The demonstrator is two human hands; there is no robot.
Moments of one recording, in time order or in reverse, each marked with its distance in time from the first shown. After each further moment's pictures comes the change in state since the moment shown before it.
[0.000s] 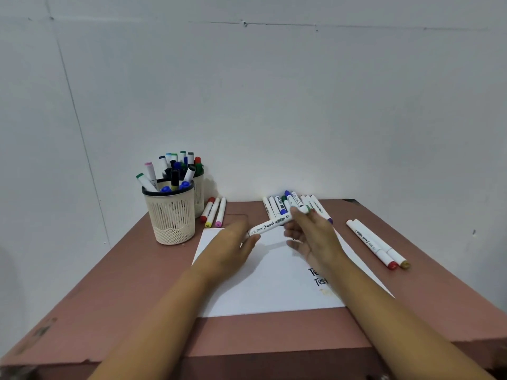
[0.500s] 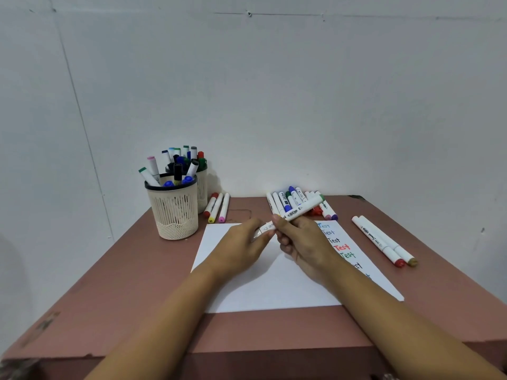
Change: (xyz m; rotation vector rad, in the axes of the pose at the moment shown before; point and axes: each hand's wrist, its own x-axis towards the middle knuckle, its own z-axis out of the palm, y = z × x) left_hand 0.000 0.011 0.007 -0.174 -0.053 -0.058; right_hand -0.001 0.018 0.011 -0.160 -0.226 -0.035
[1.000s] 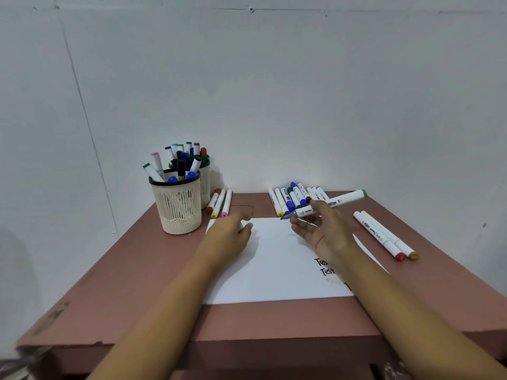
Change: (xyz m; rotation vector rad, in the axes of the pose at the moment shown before) left_hand 0.000 -0.017 -0.012 0.148 0.055 -0.201; right_hand -0.006 -0.023 -0.015 0.415 0.276 0.097
